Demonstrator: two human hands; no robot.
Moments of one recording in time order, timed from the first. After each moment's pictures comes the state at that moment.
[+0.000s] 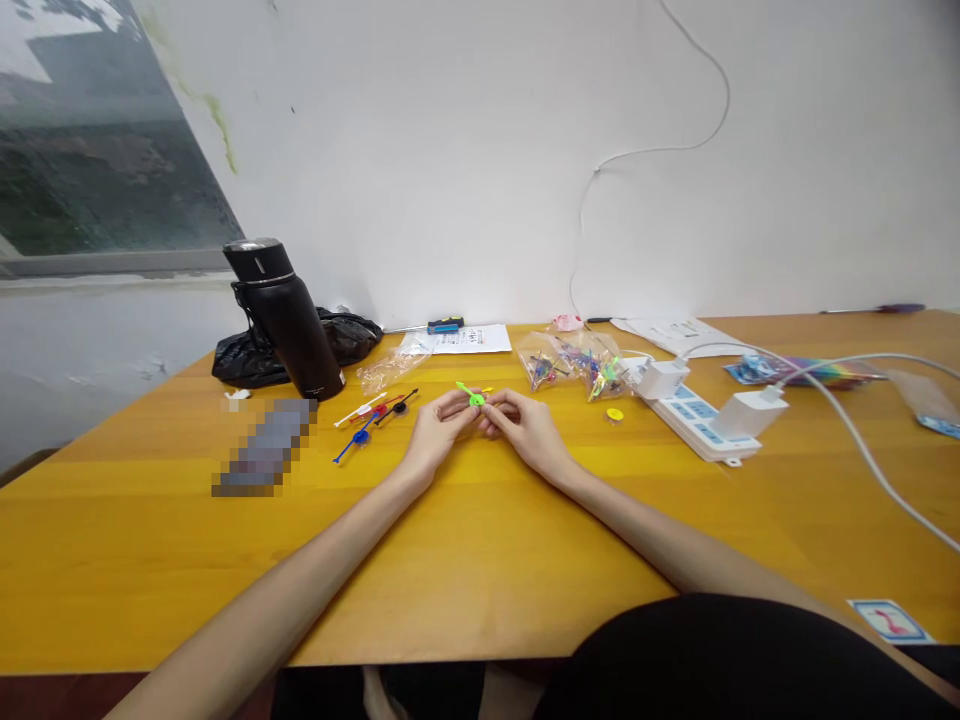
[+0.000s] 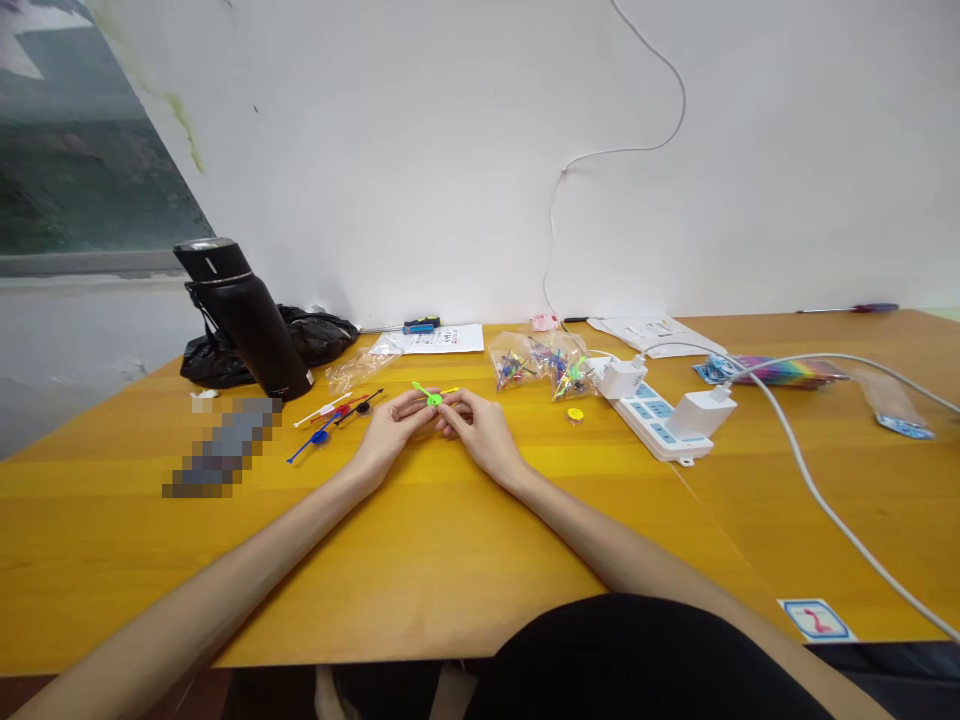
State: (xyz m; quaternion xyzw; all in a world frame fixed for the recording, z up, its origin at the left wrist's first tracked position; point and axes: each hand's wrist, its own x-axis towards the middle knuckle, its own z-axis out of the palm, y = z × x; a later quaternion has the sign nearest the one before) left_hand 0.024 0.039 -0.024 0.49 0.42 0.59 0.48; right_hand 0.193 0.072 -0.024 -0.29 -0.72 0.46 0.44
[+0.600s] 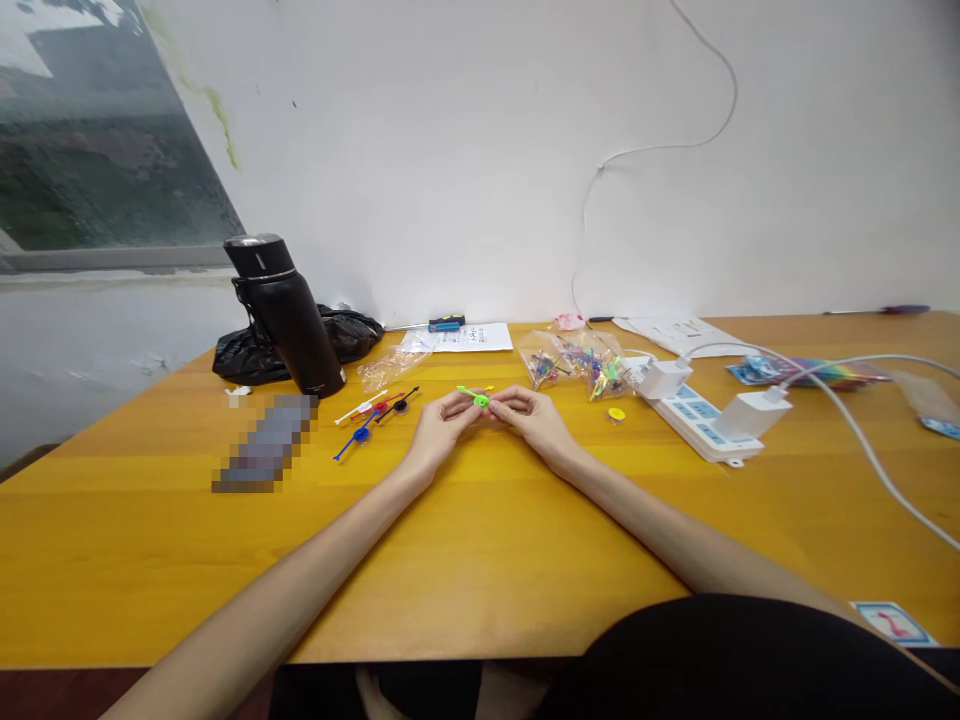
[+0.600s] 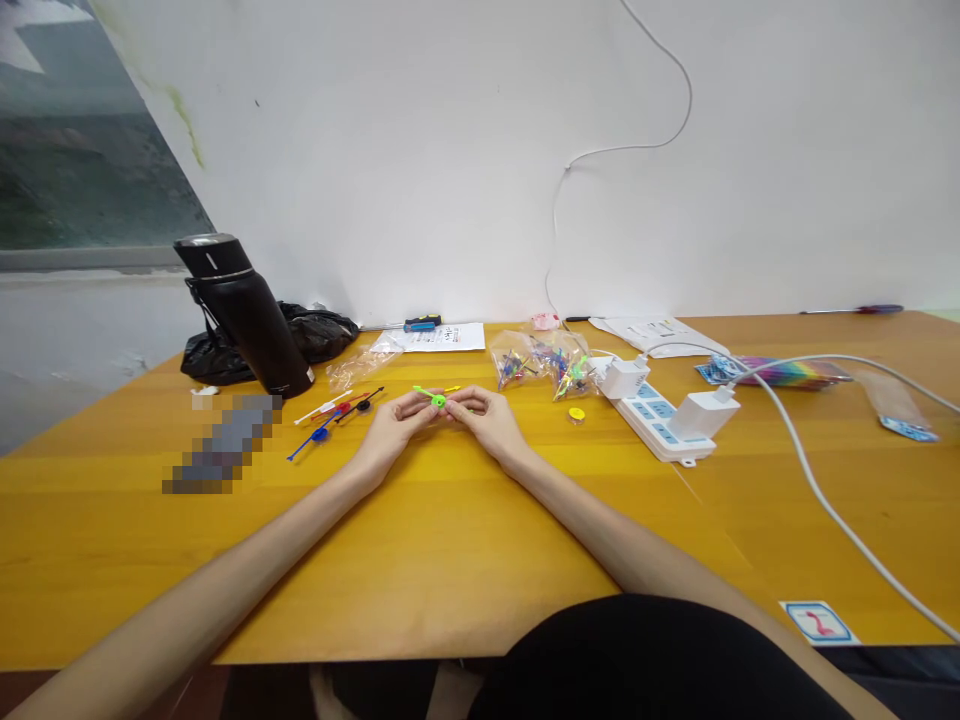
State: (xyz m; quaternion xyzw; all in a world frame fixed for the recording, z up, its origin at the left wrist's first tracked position) left_hand 0.025 0.037 -0.026 0.50 0.42 0.58 0.49; right_hand 0.199 0.084 -0.024 -0.31 -0.63 0.55 0.44
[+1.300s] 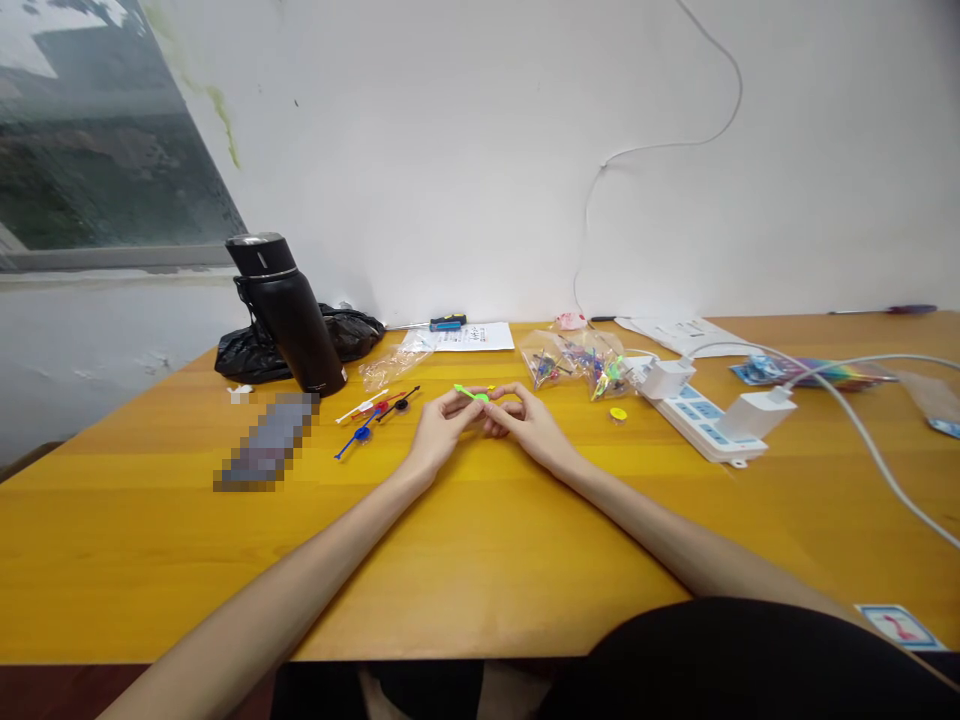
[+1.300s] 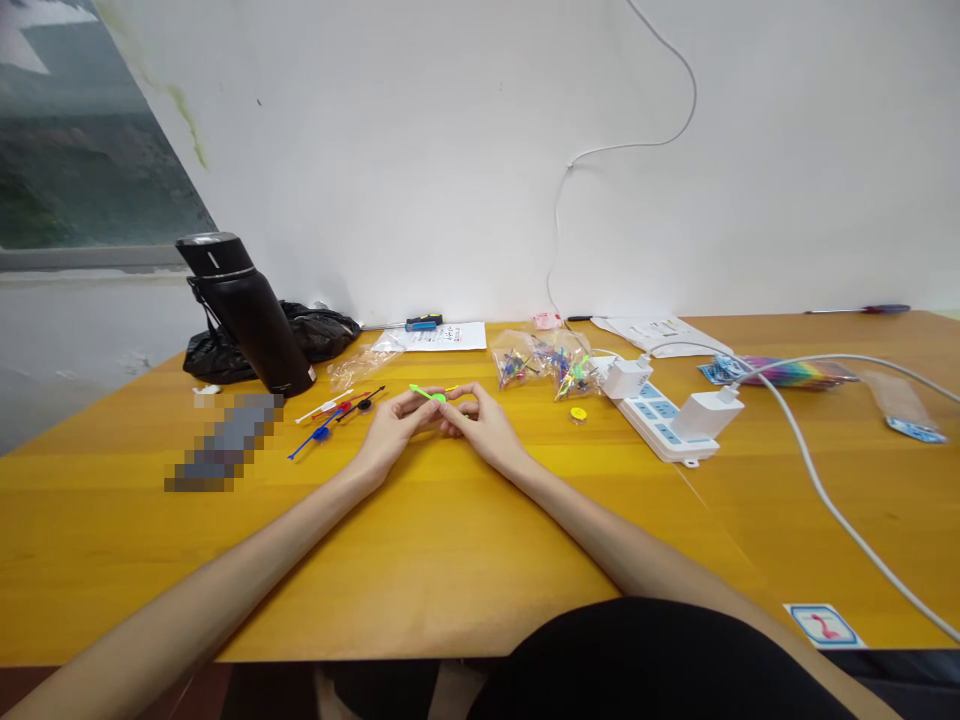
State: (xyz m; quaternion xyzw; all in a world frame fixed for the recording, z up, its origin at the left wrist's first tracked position) left_hand 0.027 0.035 -0.024 0.49 0.41 0.60 0.49; right_hand 0.194 0.076 -0.023 -0.30 -0.66 0.55 0.41
